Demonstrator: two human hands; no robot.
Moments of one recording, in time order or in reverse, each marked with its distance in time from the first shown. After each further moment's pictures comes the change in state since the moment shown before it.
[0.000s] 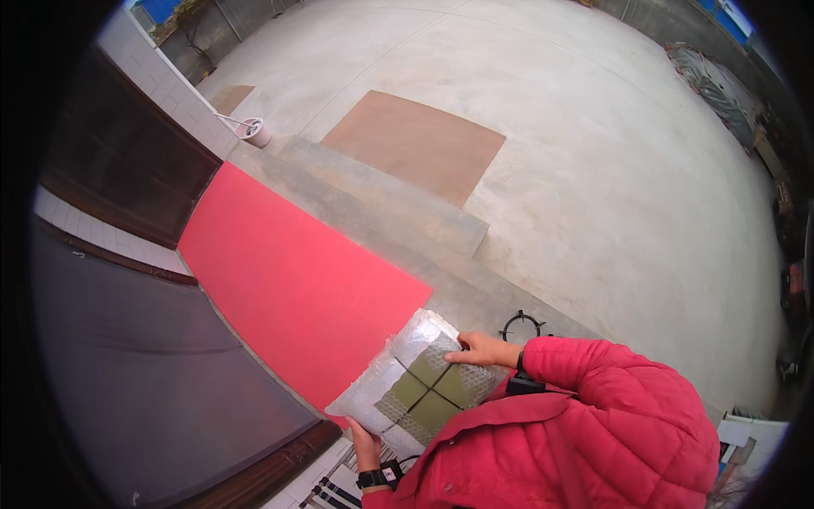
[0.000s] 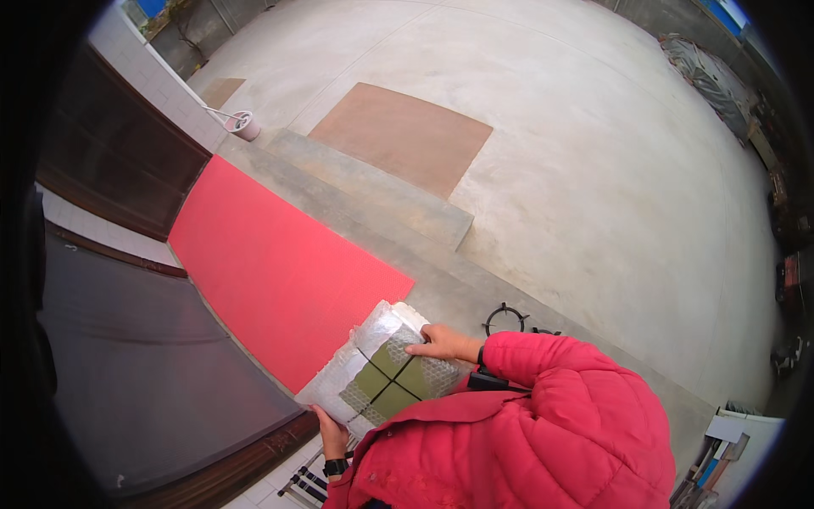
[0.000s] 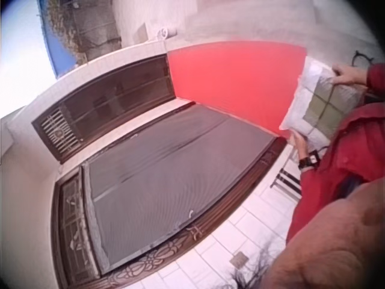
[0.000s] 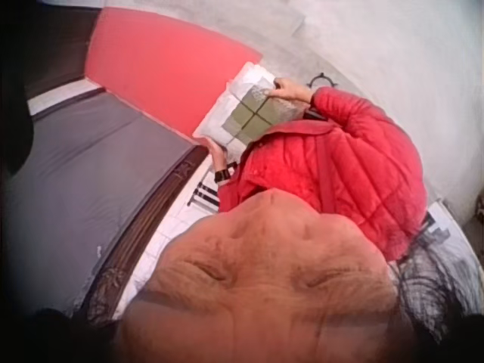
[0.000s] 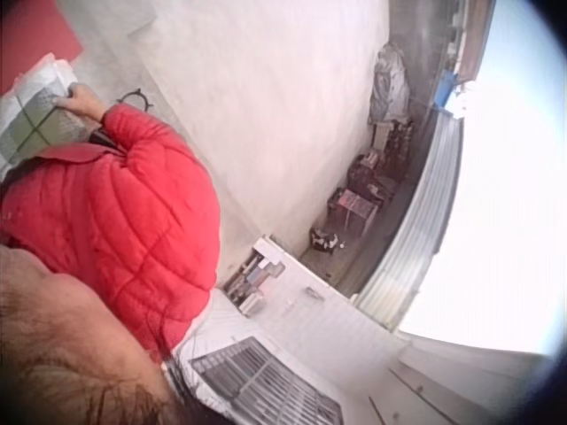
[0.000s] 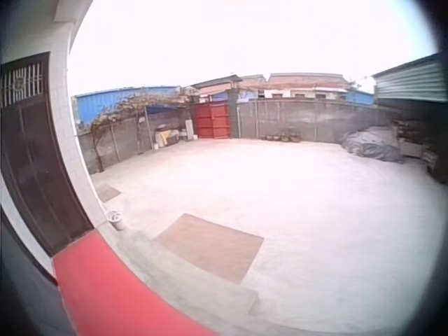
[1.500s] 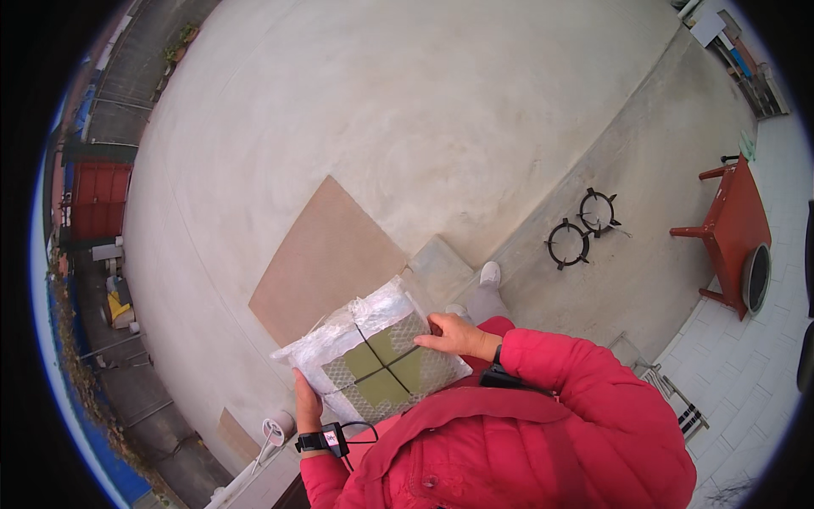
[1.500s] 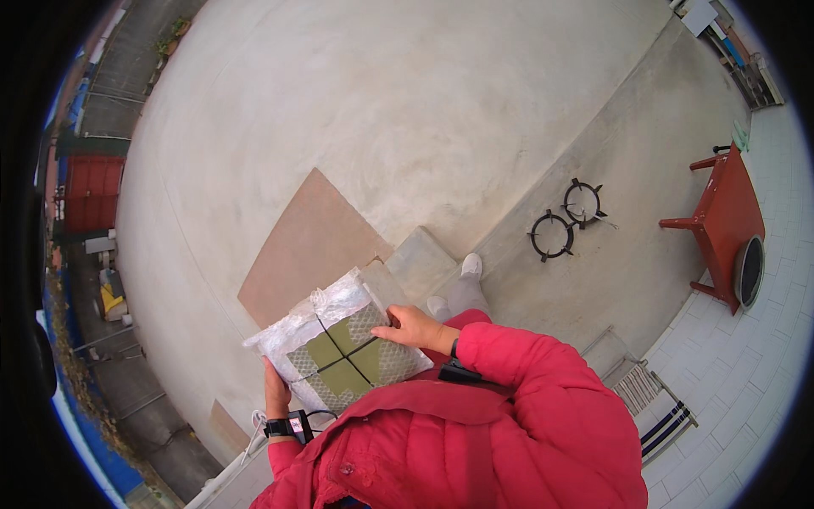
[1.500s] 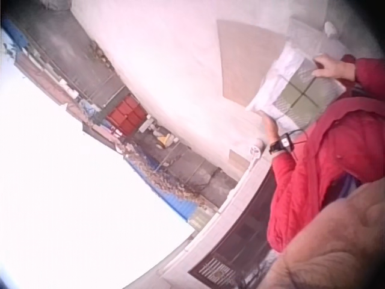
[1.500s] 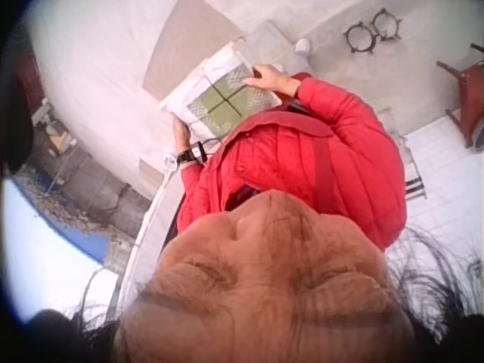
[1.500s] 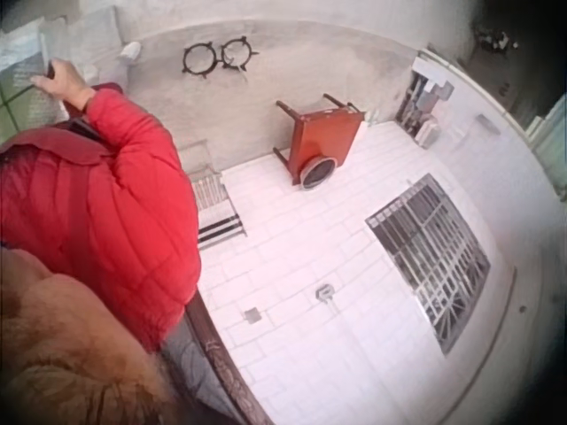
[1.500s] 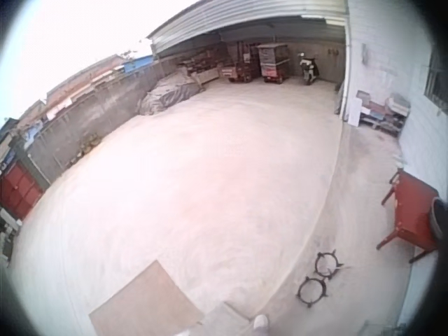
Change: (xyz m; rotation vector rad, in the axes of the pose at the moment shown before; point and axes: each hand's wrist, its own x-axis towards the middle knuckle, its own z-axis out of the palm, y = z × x) left_hand 0.856 -0.175 1.893 1.190 -1.249 -0.058; right_hand 0.171 0.655 -1.478 0.801 1.500 -0.062
